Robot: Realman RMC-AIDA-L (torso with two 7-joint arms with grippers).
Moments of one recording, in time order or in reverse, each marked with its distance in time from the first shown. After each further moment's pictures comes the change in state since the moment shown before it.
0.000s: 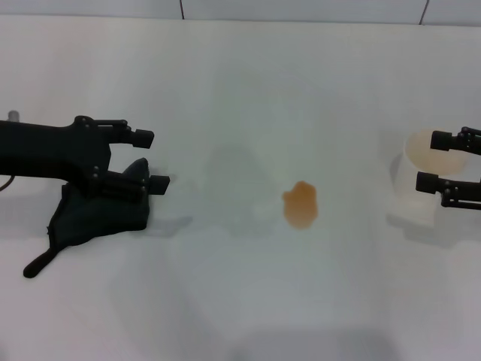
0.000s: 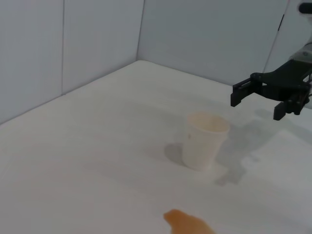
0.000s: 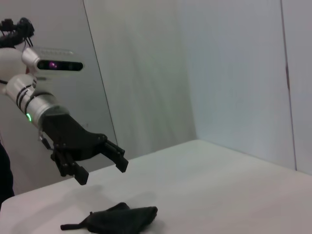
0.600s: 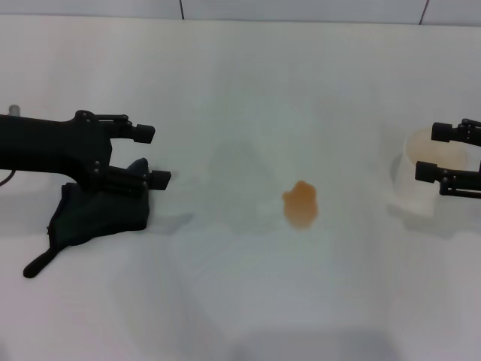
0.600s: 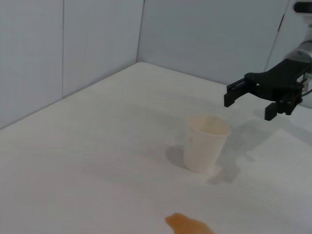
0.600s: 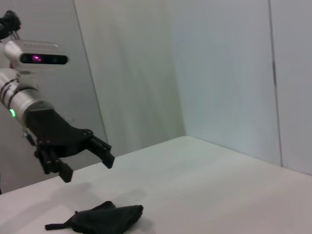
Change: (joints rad) left arm -0.009 0.001 0.000 0.006 -0.001 -0.001 -0.005; right arm 0.015 0.000 0.002 -0.012 -0.011 0.037 0.026
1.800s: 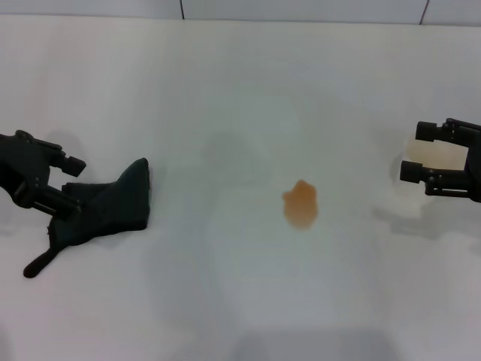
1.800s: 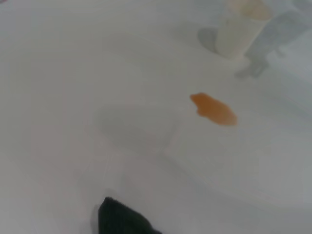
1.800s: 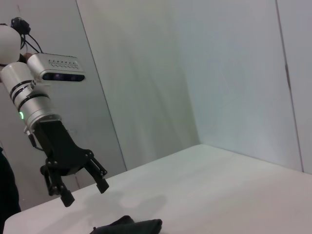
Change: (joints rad) left arm -0.071 0.055 -0.001 0.175 0.349 0.133 -0.263; right arm 0.009 0.003 -0.053 0.025 0.051 0.002 0.039
